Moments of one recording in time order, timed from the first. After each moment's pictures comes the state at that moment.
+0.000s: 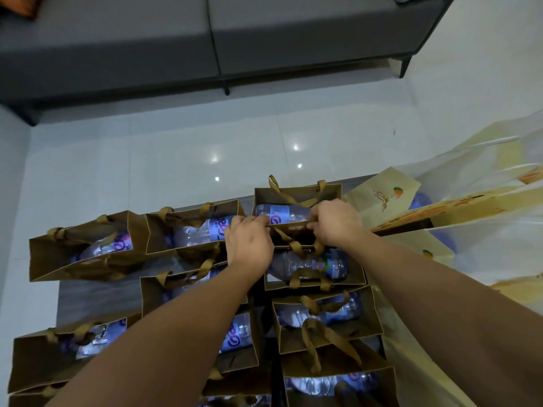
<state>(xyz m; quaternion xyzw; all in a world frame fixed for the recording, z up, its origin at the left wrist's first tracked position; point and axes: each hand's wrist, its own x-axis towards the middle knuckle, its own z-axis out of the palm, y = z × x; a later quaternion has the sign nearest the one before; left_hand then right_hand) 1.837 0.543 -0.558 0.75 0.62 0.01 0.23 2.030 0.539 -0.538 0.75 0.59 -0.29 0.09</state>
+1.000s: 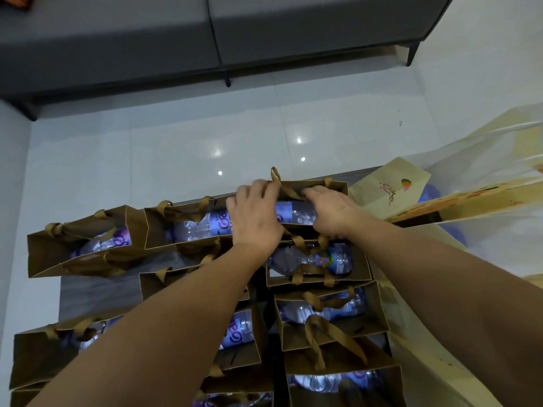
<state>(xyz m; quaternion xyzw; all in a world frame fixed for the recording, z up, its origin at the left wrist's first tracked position) 1.855 0.563 -0.544 0.81 0.58 0.02 0.14 2.033 0.555 -0.555 0.68 0.65 -0.32 0.09</state>
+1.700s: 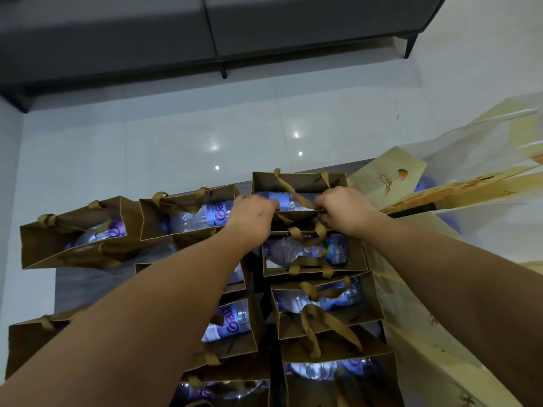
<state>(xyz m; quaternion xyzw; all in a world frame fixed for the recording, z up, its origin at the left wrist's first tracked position) 1.848 0.577 -0.557 0.87 0.43 -0.18 0.18 2.057 0.531 -0.558 0.63 0.74 -0.21 0.13</state>
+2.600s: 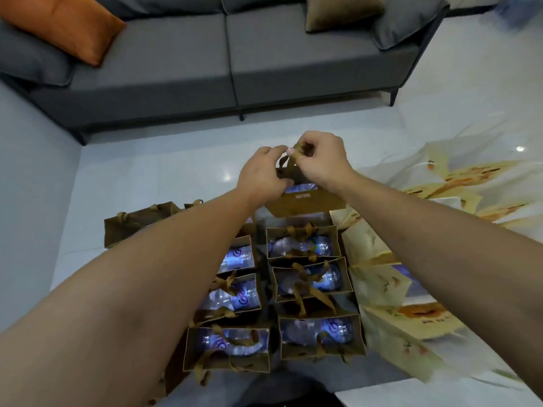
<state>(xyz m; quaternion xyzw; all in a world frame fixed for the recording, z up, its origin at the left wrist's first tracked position) 1.861 0.557 -0.361 0.78 0.55 0.10 0.29 2.006 0.532 -0.347 0.71 0.57 -0.25 -0.32</state>
